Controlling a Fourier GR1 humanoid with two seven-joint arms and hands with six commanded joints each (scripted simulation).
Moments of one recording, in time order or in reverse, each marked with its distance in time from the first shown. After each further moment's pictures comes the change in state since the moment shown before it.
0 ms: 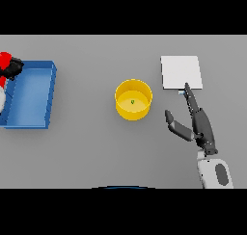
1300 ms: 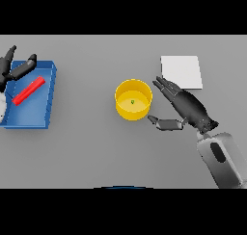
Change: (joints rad) left arm 0.120 0.032 -0.054 -0.273 0.086 -0.177 0.023; right arm -0.283 -0.275 0.210 0.092 0.398 0.146 0.059
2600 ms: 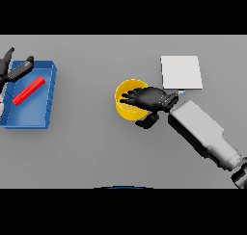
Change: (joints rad) left arm 0.005 0.014 0.001 0.022 -0.007 -0.024 -0.029; right arm -0.477 0.037 0.362 0.502 0.290 0.270 -0.156
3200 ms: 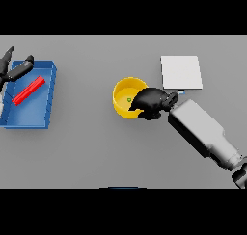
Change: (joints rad) left arm -0.001 0.006 -0.001 0.000 0.000 -0.009 -0.004; right arm -0.006 -0.008 0.006 -0.009 -0.026 0.034 -0.027
